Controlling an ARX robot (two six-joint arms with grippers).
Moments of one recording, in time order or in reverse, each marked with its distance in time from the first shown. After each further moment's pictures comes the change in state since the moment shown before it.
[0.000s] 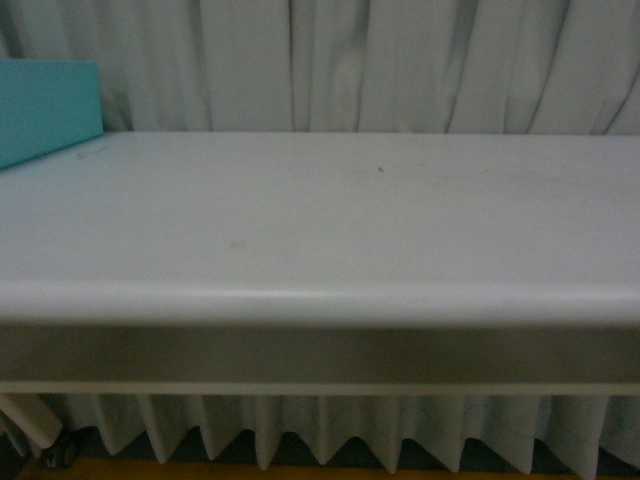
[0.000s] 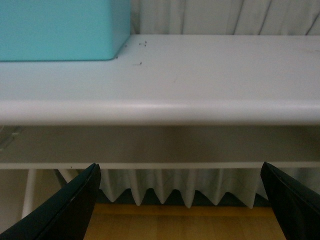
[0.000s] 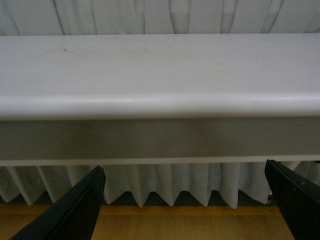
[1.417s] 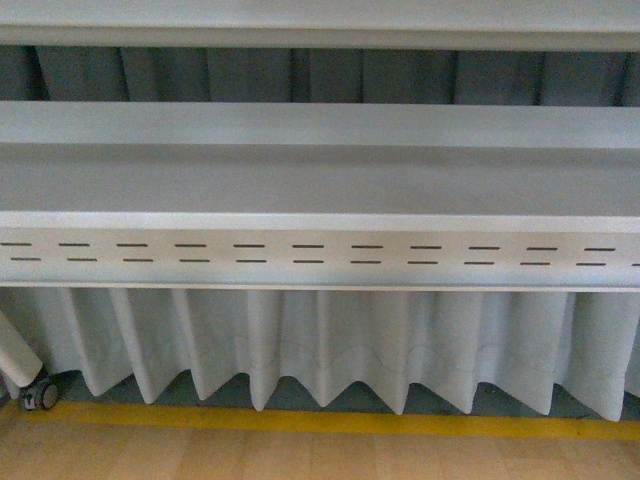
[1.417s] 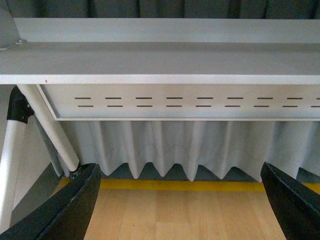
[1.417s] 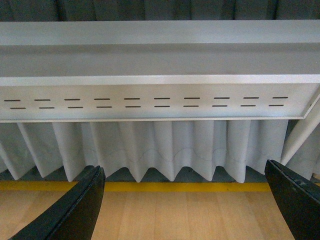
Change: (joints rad) left arm 0.000 0.000 0.000 -0.001 0.001 0.000; right arm 0.000 0.000 0.000 -0.002 0.000 0.000
